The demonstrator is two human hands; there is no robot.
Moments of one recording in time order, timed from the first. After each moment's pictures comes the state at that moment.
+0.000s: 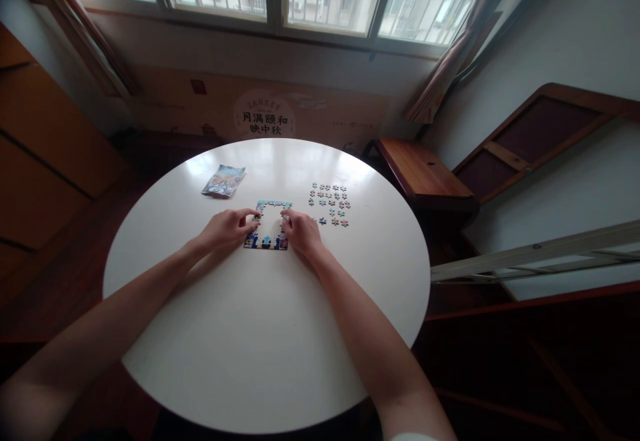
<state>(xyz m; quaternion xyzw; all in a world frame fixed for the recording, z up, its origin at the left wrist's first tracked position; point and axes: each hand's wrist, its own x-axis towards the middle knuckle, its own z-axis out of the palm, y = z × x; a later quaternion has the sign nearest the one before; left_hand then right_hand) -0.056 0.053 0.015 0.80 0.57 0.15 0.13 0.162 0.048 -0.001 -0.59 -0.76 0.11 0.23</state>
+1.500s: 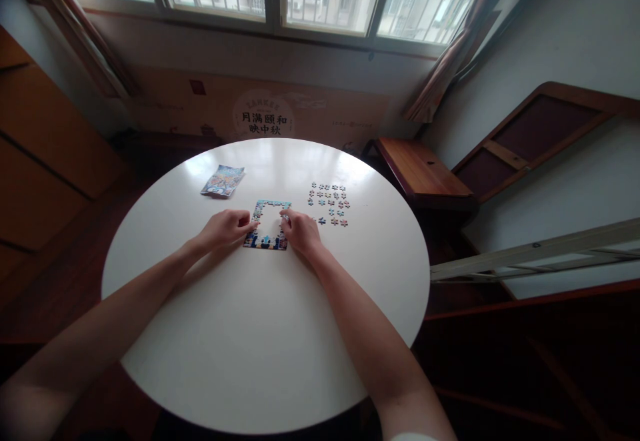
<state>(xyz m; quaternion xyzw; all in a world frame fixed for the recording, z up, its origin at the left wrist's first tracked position) -0.057 0.054 0.015 0.80 0.57 0.13 0.11 0.161 0.048 0.000 -0.59 -0.76 0.12 0.23</state>
